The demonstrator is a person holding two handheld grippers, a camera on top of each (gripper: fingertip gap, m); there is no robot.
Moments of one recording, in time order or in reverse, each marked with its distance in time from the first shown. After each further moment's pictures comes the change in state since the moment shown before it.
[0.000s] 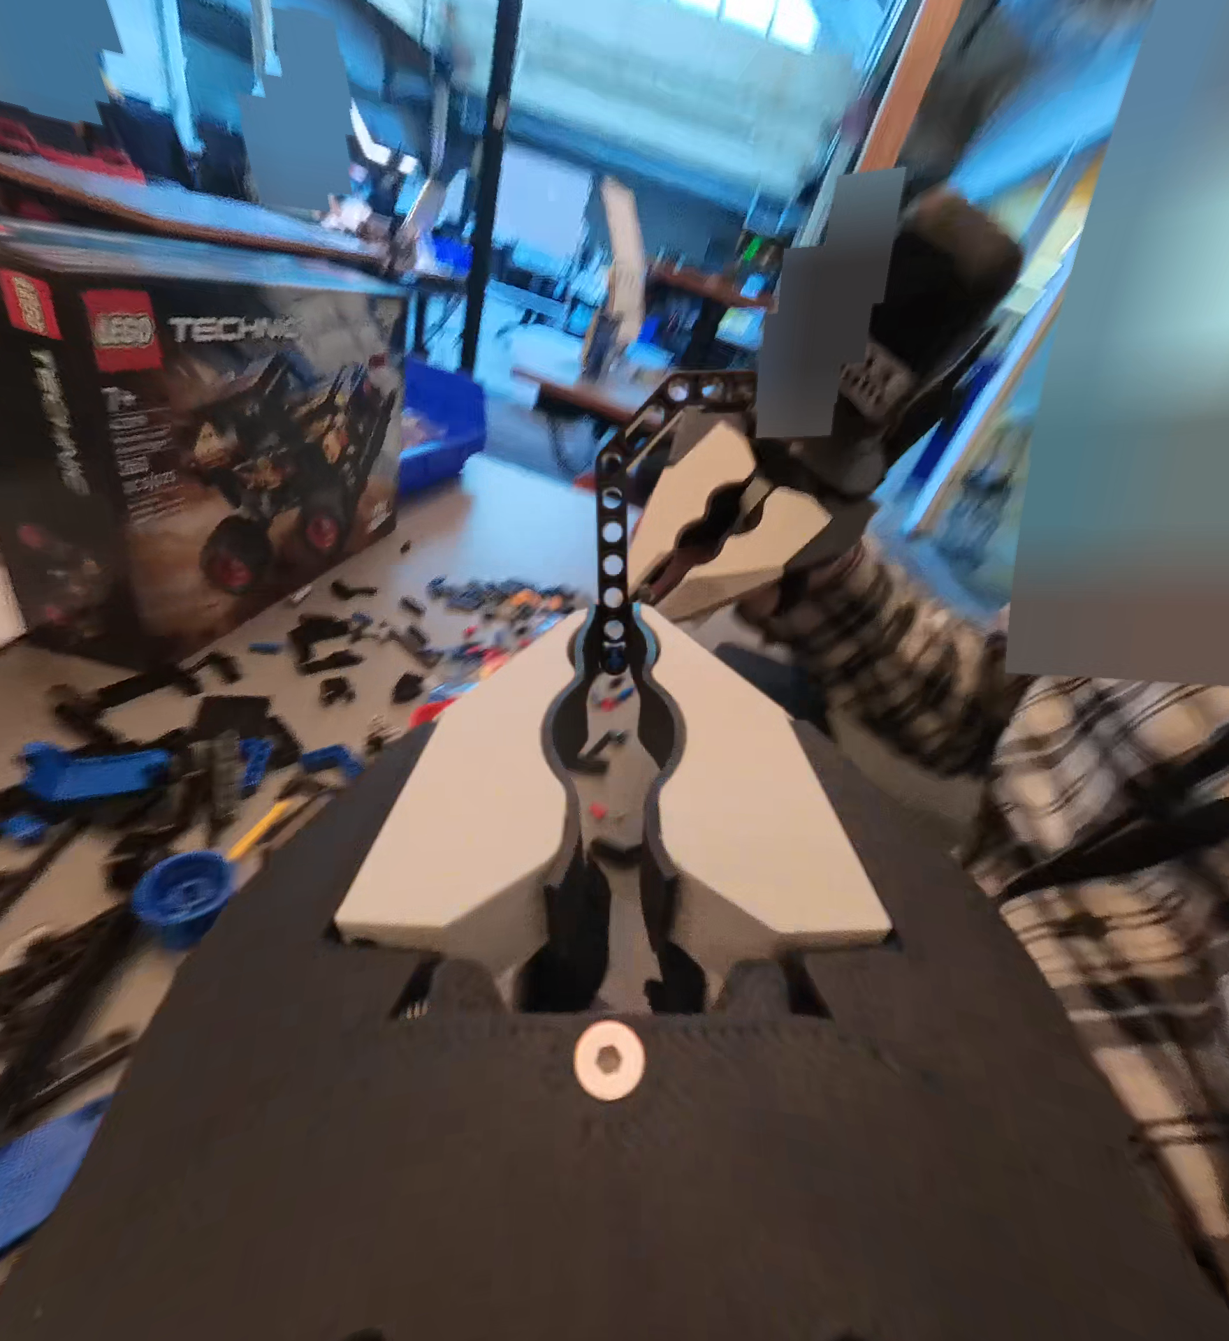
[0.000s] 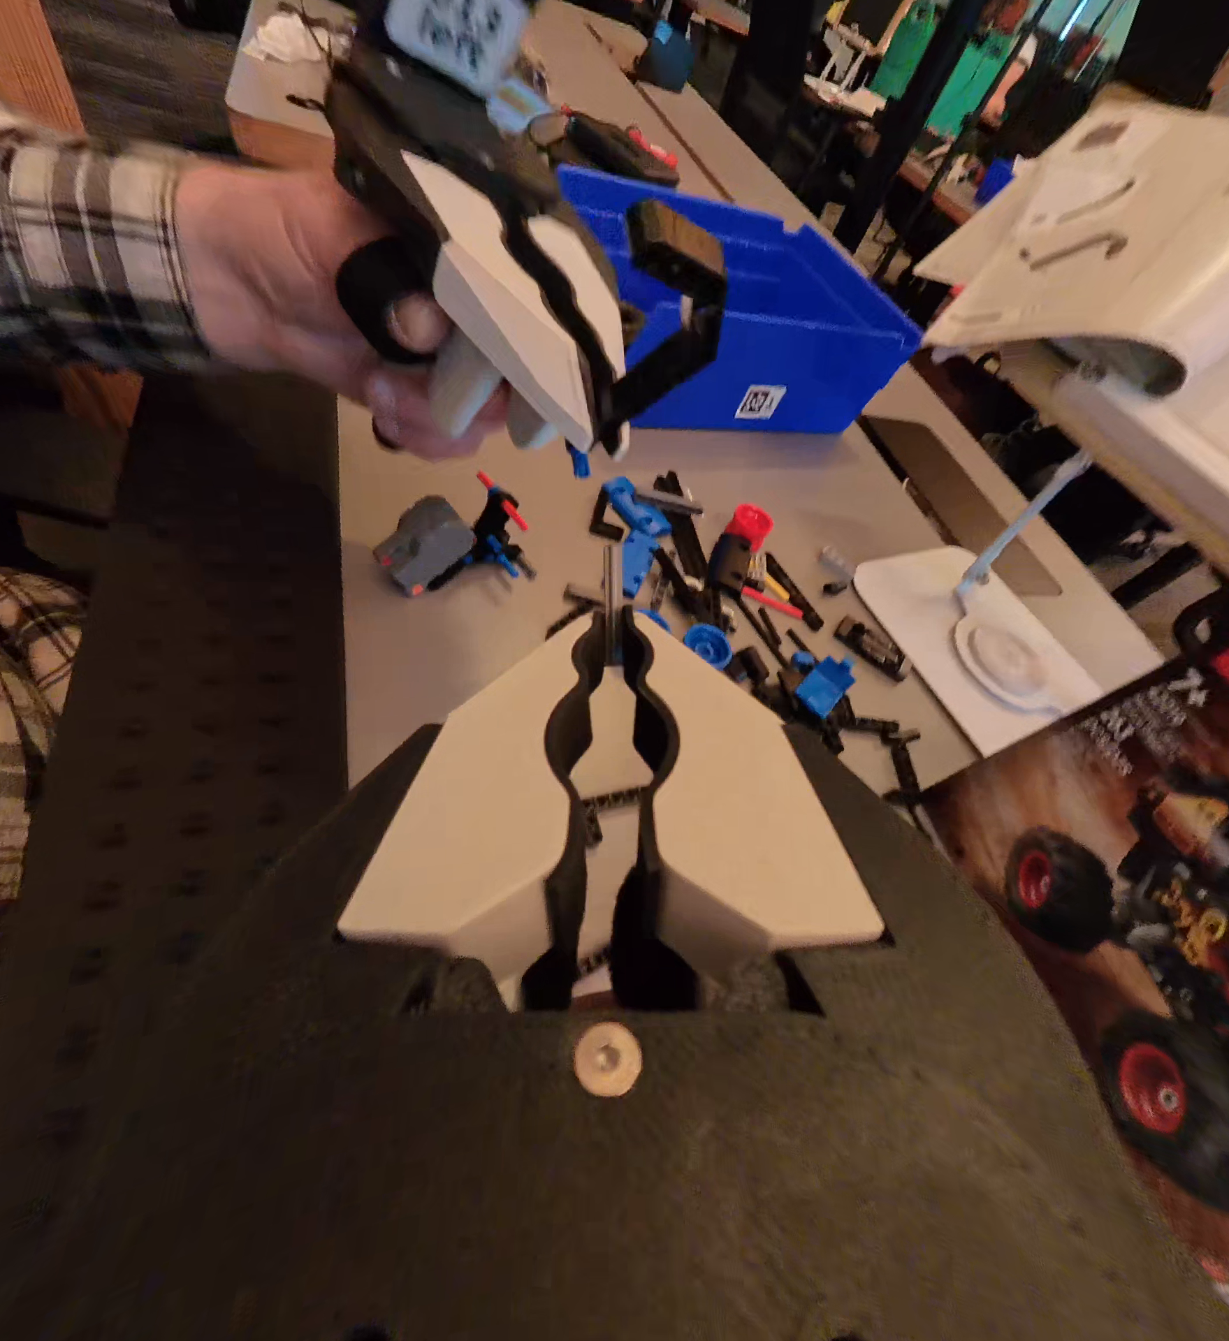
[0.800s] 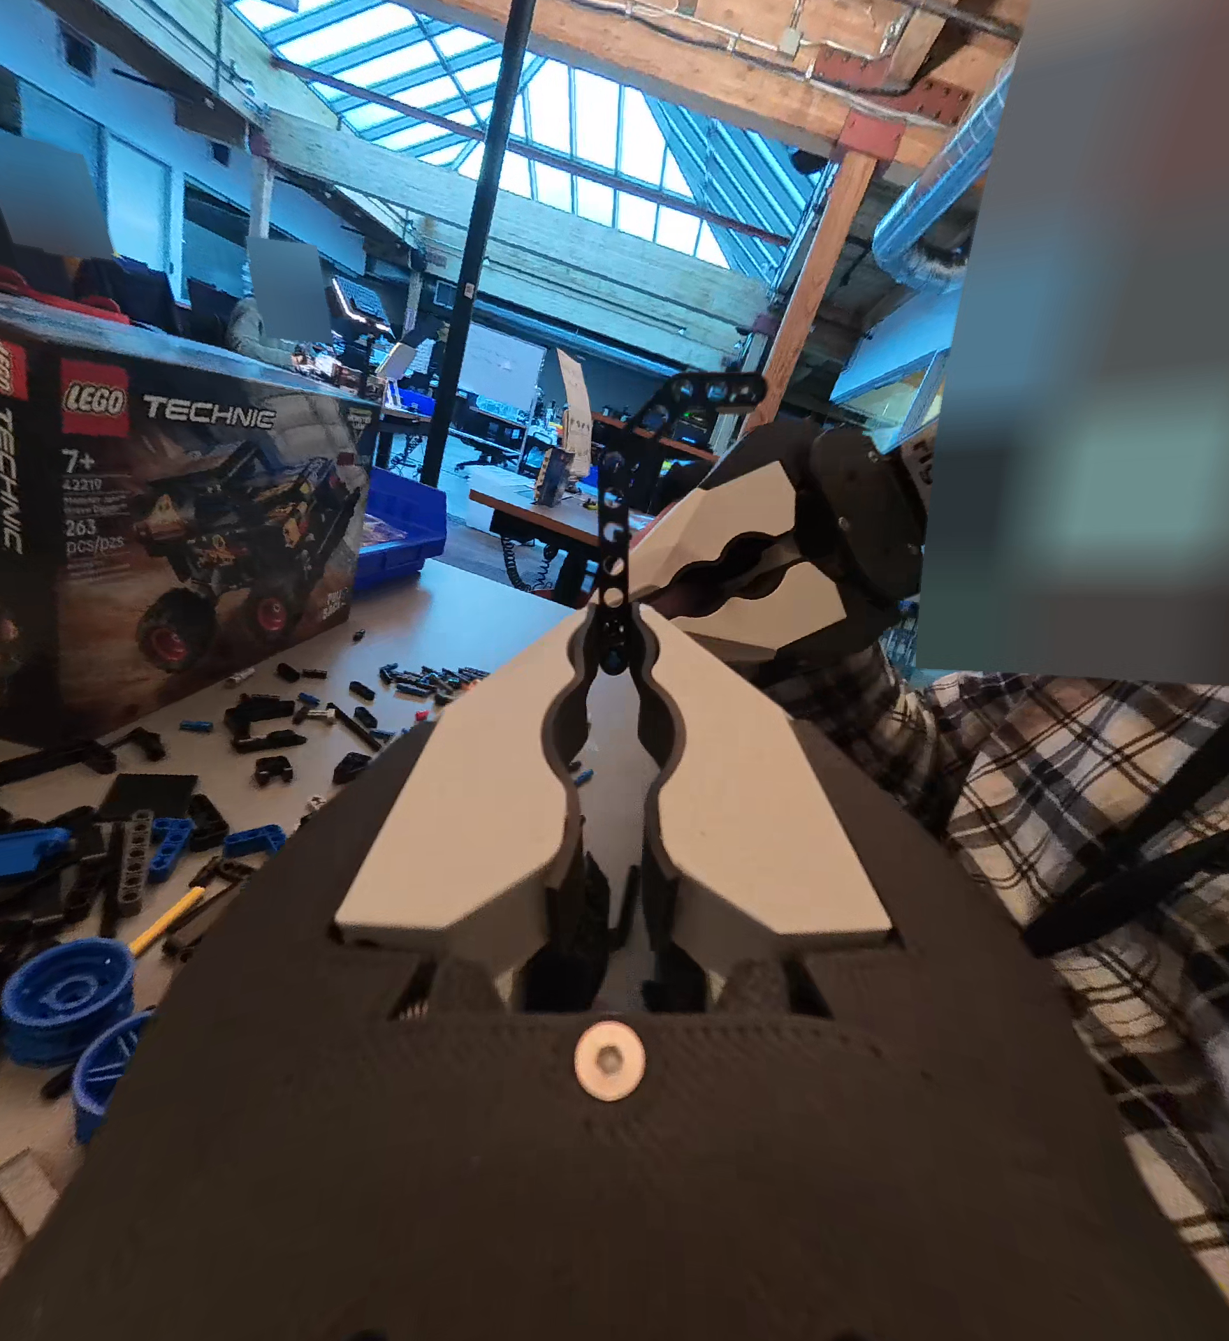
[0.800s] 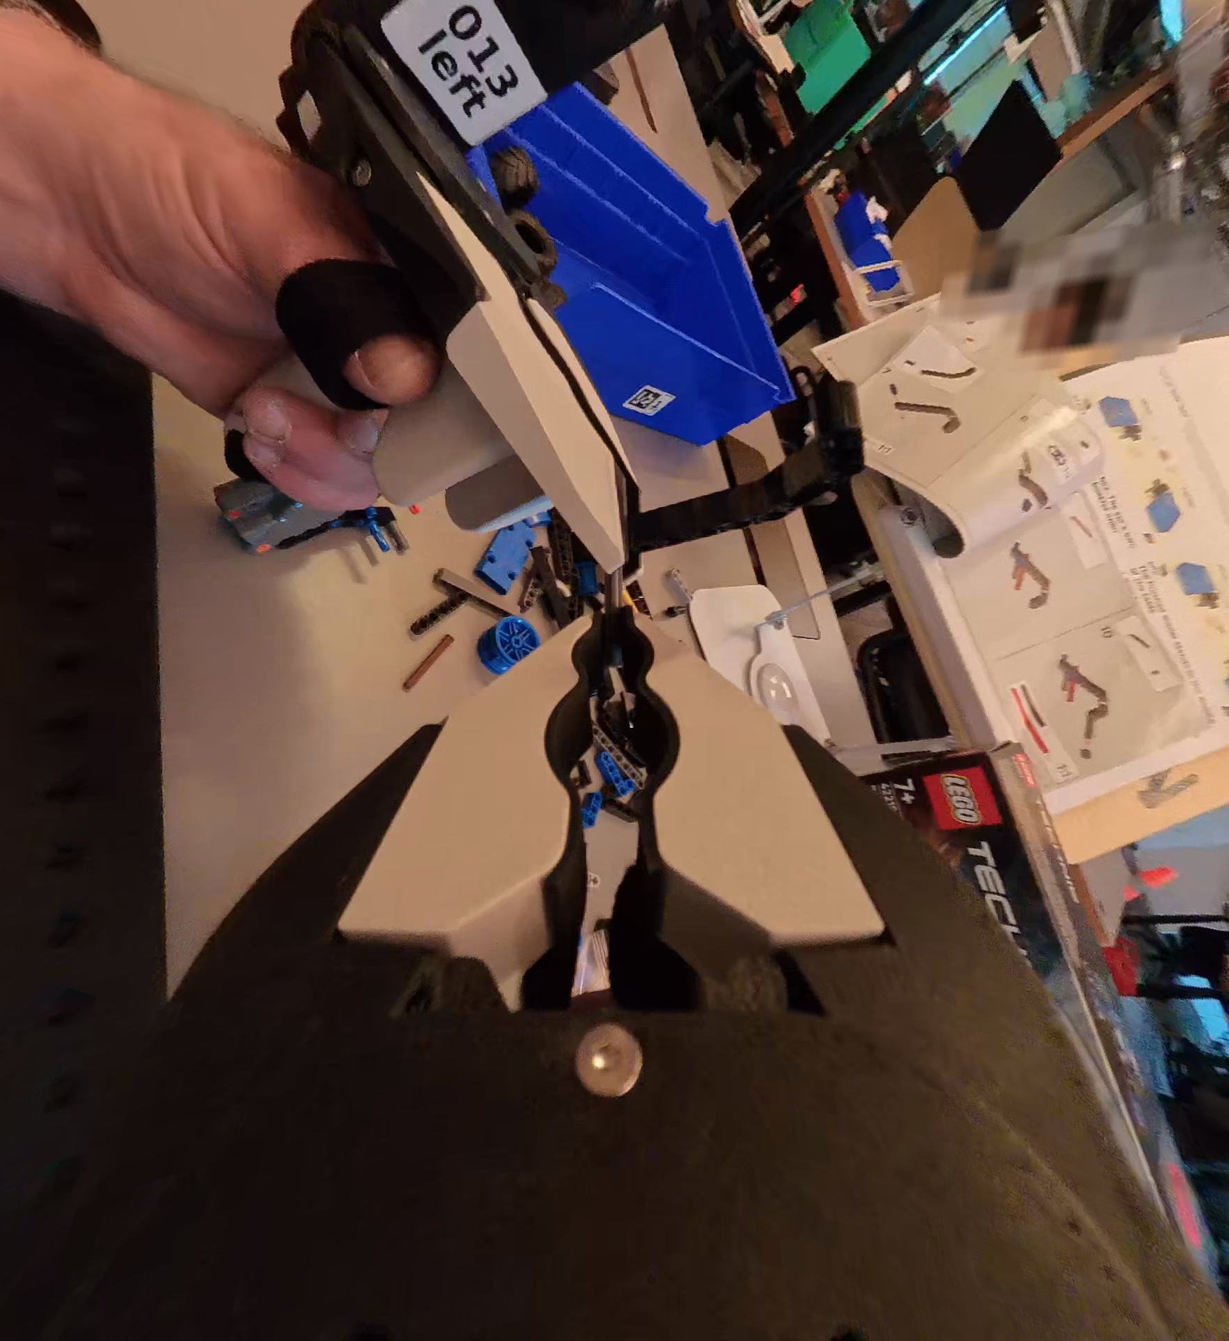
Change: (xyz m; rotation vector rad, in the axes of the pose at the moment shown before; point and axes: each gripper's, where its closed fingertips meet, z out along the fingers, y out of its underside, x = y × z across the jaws) left arm 0.009 -0.009 0.001 0.198 0.071 -0.042; right arm 0.001 -0.030 0.021 -0.168 0.224 -0.391
